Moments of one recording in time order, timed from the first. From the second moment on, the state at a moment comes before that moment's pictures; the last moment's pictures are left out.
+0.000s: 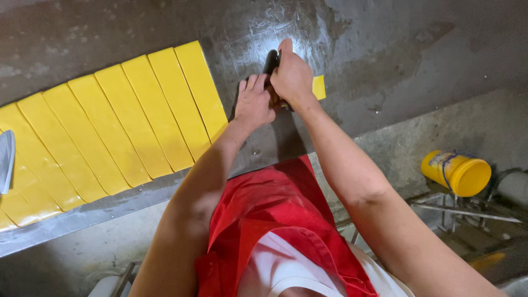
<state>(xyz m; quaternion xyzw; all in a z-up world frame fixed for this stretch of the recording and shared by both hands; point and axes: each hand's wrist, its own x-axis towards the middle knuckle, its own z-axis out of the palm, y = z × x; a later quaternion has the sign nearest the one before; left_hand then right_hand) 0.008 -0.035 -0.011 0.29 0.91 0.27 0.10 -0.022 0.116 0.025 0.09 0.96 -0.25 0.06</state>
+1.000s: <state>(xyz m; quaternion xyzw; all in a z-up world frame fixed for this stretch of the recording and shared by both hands) -0.005 -0.026 0.000 0.32 0.90 0.27 0.12 -0.087 0.137 0.009 0.10 0.96 -0.24 0.02</state>
